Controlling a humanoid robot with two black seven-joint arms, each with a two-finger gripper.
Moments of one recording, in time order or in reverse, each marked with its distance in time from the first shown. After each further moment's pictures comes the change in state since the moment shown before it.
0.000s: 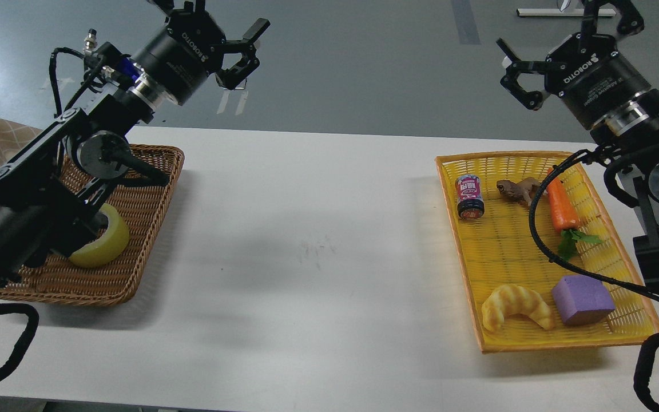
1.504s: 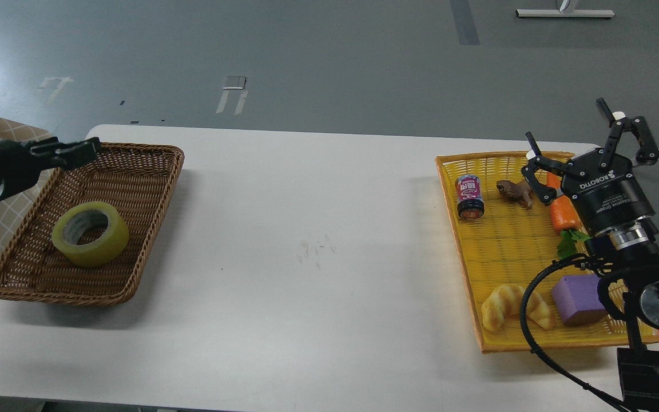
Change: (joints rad) left arm -0.074 0.627 0.533 -0.006 1.057 0.354 0.007; right arm -0.493 0.180 0.302 0.244 0.019 0.000 0.012
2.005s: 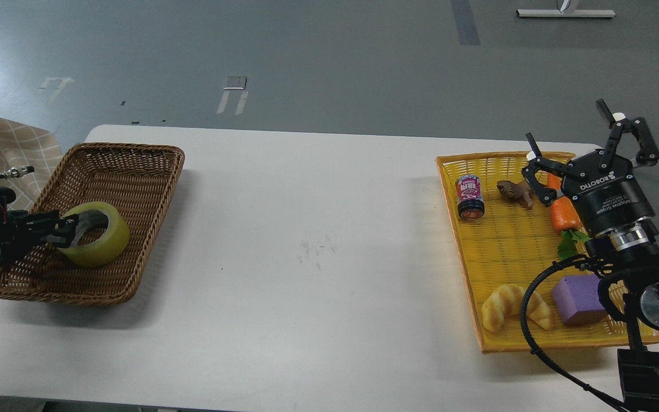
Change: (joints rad) left arm 0.316 -0.034 0.019 0.064 0.391 0.081 0.043; right arm -0.010 0.000 0.000 -0.001 0.002 0.000 0.000
